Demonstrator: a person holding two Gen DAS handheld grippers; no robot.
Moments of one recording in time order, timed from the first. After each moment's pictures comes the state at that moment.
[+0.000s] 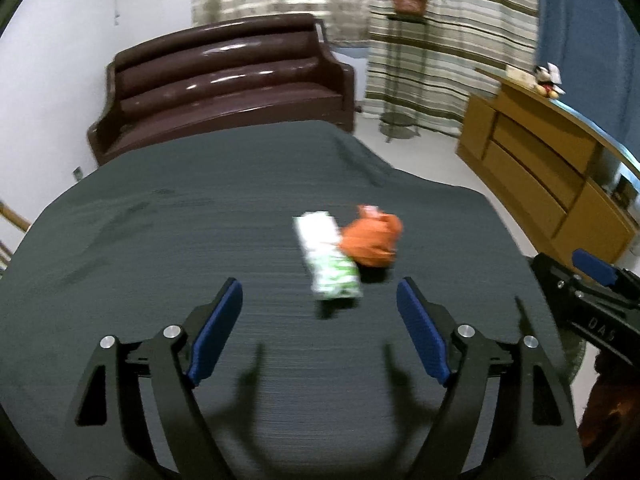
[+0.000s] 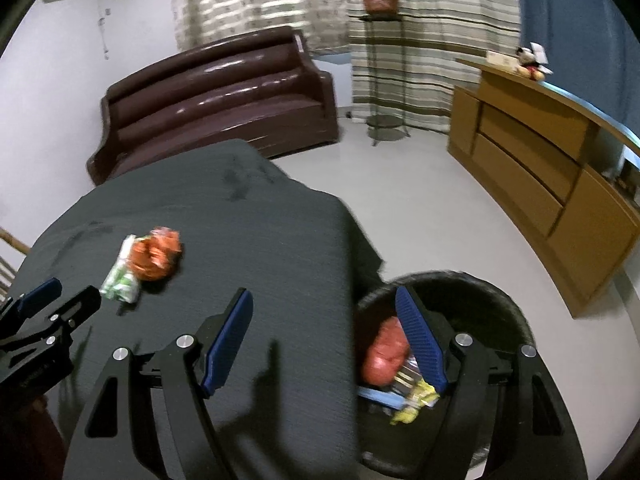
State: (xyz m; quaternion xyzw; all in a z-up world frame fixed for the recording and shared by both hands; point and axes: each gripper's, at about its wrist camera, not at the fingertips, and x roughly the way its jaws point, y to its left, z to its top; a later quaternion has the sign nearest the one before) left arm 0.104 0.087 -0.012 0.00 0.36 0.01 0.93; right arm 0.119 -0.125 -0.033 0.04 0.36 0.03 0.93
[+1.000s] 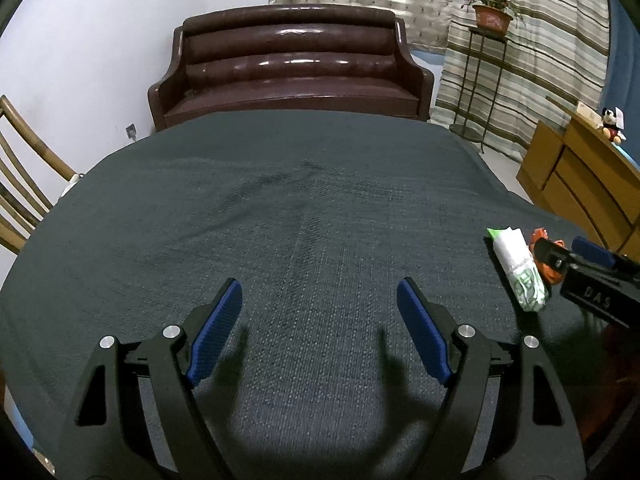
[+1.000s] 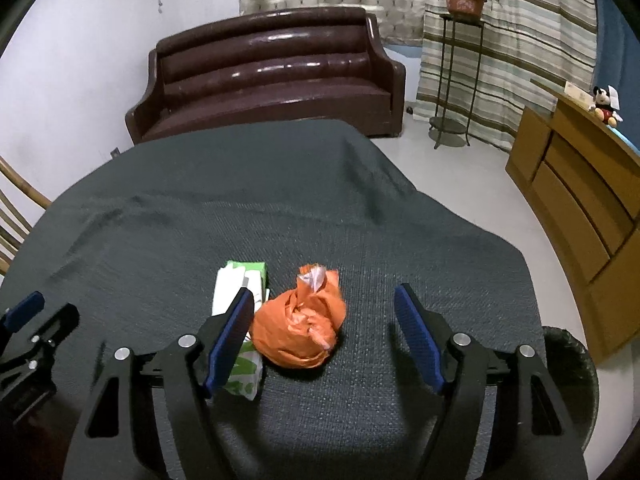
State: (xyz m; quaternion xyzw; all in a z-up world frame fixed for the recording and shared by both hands) left arm 0.106 0.214 -0.025 -0.05 0.37 0.10 0.92; right arm 0.182 -0.005 -0.044 -0.02 0.39 0.10 0.92
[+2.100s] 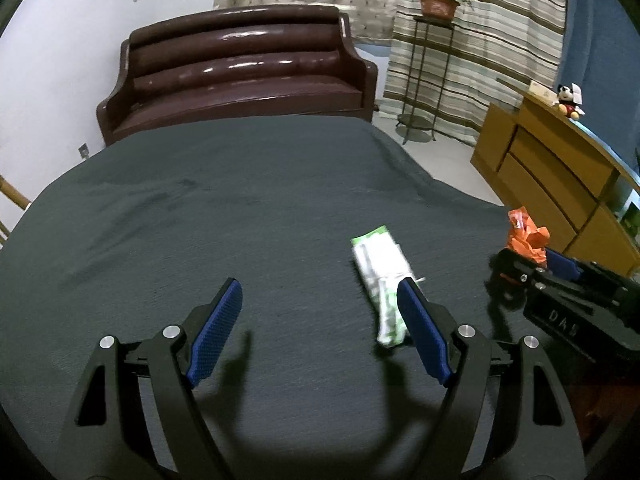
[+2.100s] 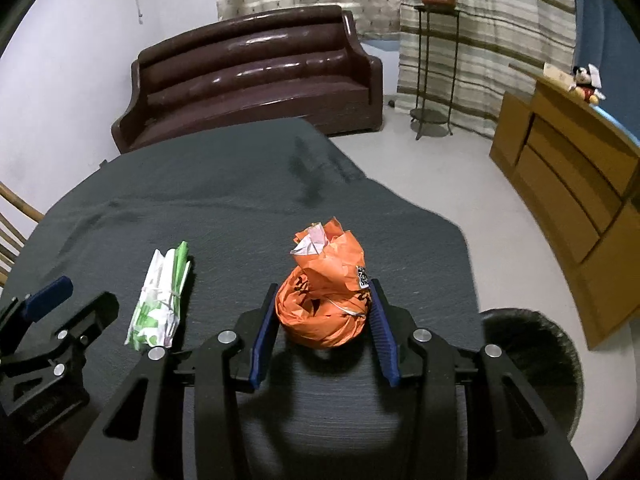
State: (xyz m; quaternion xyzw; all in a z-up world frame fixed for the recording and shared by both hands) left arm 0.134 0.128 -0.022 -0.03 0.37 0.02 0.93; right arm 0.170 -0.055 -0.041 0.00 0.39 0.08 0.92
